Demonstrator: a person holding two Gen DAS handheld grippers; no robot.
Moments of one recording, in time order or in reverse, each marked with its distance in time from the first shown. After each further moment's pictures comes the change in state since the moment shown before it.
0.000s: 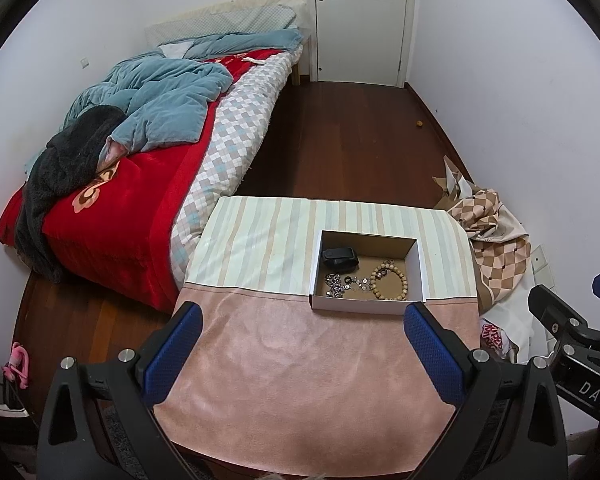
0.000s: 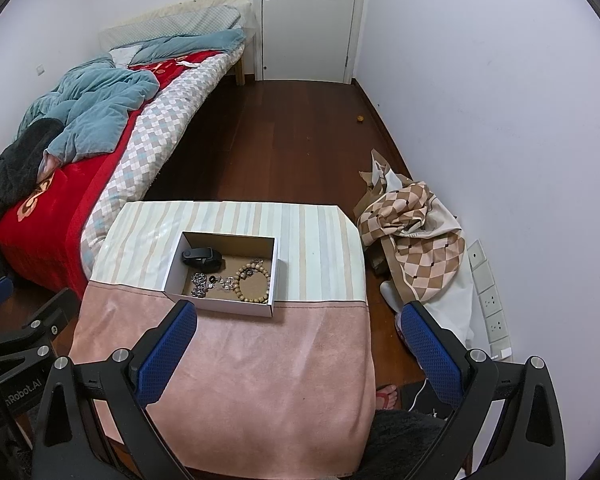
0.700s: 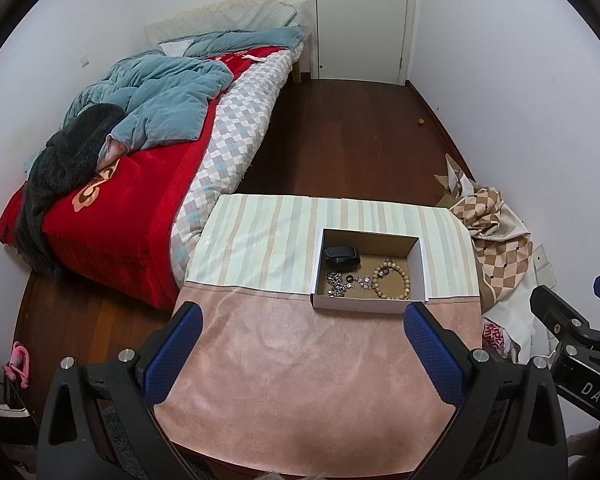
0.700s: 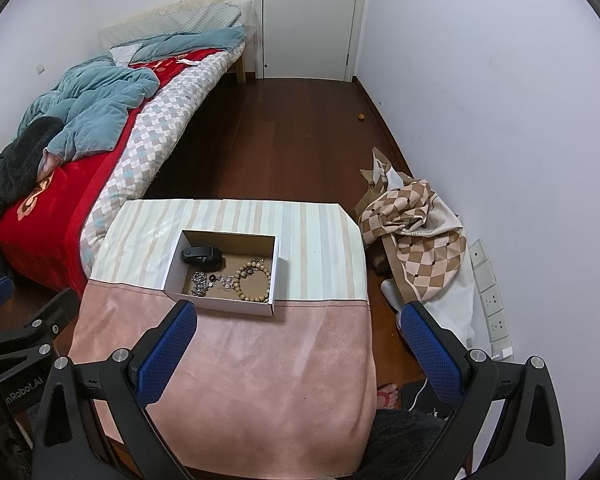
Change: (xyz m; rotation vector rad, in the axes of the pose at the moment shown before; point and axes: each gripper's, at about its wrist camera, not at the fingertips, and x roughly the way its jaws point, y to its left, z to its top) left arm 0.003 0.003 -0.001 -0.002 0.003 0.000; right arm 0.002 0.002 0.000 -0.001 0.006 0.005
